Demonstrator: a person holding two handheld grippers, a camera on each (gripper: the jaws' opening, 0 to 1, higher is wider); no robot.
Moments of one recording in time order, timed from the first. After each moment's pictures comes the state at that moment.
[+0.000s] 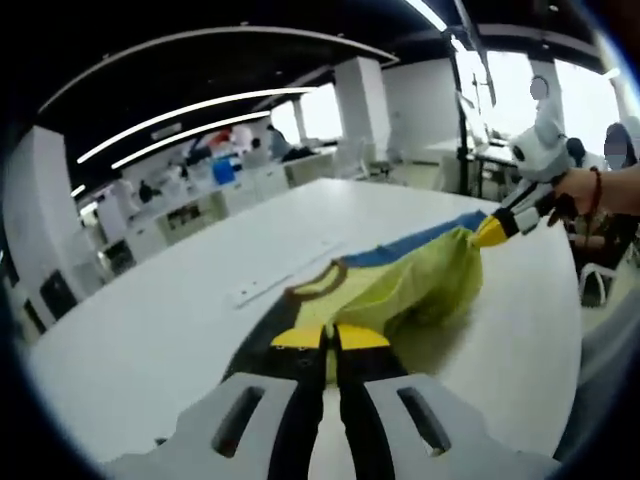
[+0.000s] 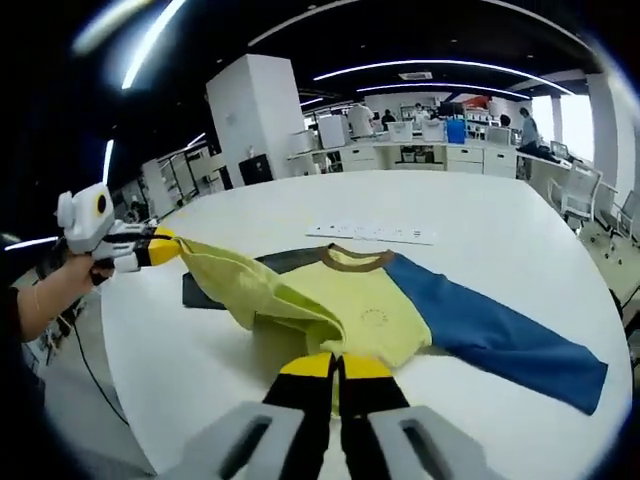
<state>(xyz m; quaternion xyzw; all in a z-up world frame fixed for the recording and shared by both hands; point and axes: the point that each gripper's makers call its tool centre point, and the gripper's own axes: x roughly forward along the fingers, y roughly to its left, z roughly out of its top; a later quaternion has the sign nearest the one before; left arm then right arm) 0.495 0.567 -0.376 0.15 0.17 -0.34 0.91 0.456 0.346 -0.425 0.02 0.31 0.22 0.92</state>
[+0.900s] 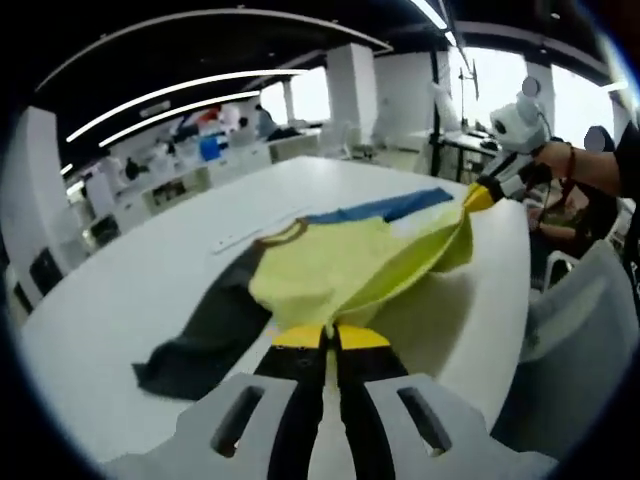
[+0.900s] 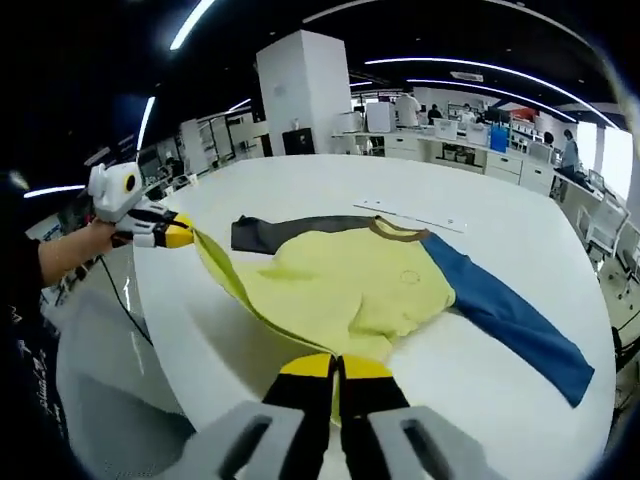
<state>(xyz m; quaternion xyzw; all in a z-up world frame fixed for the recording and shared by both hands) 0.388 0.598 -0.407 0.14 0.22 -0.36 0.90 0.360 0.358 -0.423 -0.05 0.33 0.31 0.89</state>
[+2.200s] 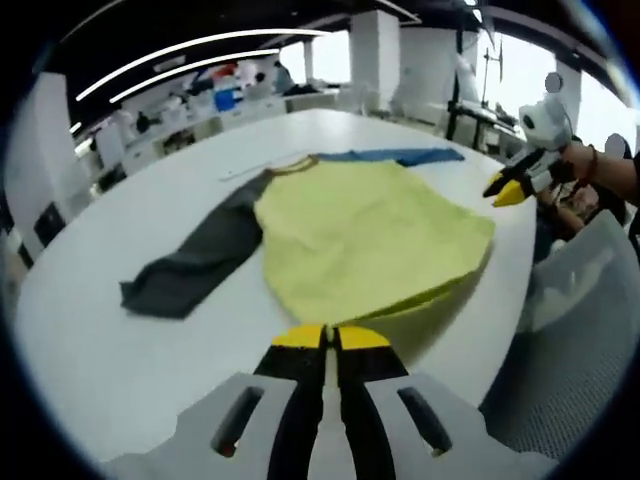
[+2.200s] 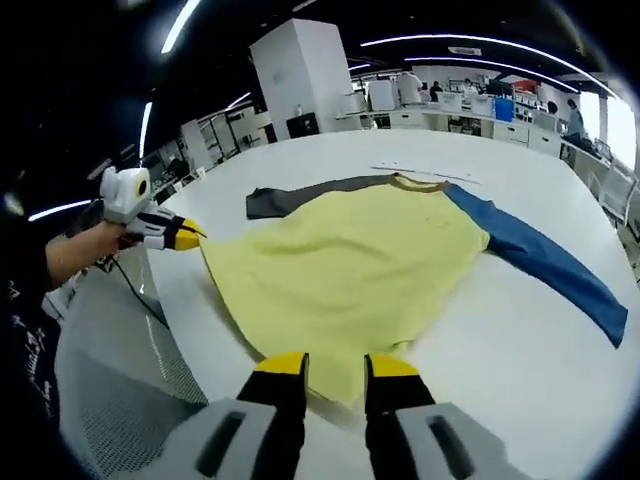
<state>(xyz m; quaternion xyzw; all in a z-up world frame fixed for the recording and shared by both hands) 0.356 0.639 -0.467 0.13 0.31 -0.31 0.89 0.322 0.363 -0.471 -0.01 0.37 0.30 0.88</state>
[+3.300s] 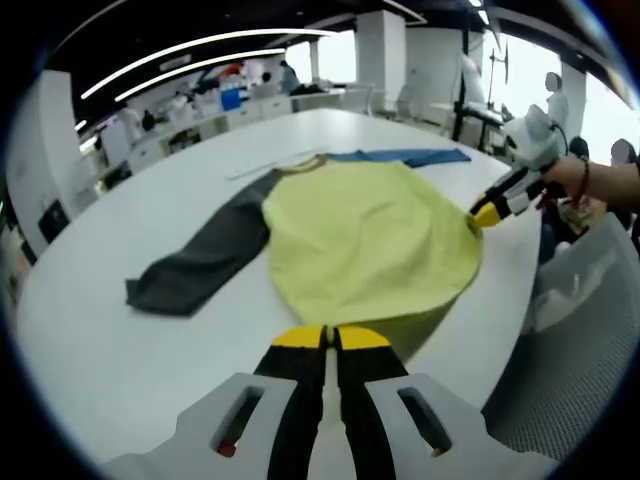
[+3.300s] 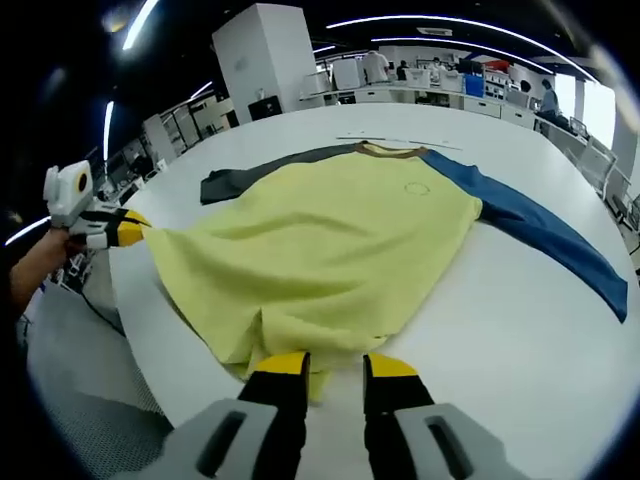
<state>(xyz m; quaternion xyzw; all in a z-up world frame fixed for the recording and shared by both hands) 0.358 0.643 -0.467 0.13 0.31 -0.31 0.89 0.345 0.379 -0.530 -0.02 0.43 0.23 0.87</state>
